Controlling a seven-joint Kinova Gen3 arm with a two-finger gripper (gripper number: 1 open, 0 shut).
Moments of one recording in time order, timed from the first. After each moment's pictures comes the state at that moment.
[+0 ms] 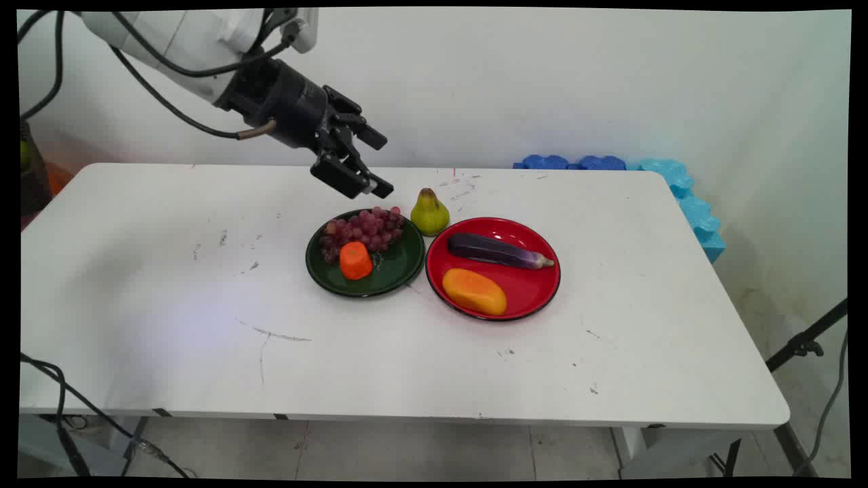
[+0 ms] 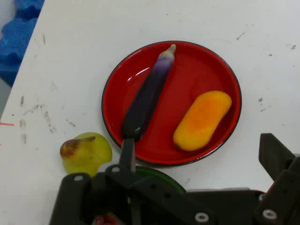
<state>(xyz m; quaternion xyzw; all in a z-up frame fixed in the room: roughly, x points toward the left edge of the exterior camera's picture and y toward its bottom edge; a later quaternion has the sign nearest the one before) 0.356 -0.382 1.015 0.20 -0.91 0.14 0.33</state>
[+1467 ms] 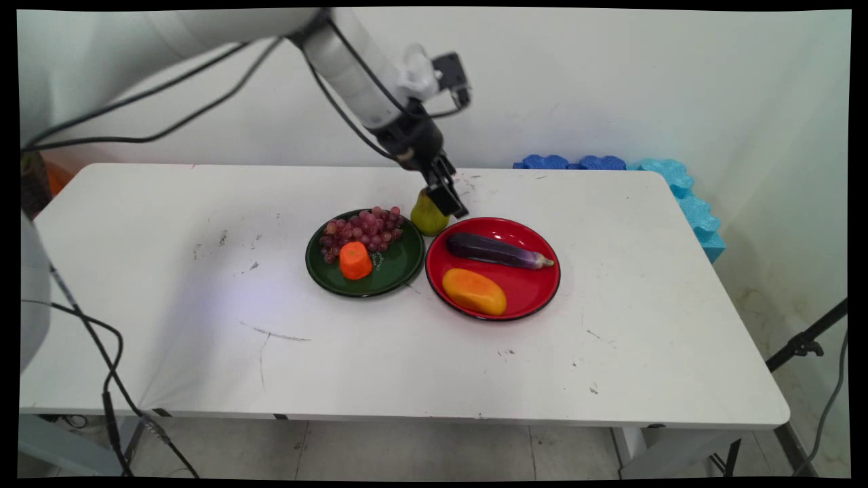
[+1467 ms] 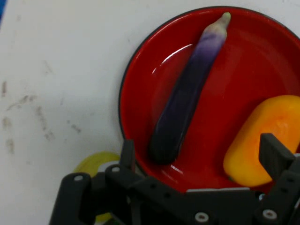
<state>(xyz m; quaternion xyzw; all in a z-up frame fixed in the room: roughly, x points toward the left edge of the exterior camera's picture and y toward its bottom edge) 0.233 -0.507 0.940 0.23 -0.94 0.11 0.22</state>
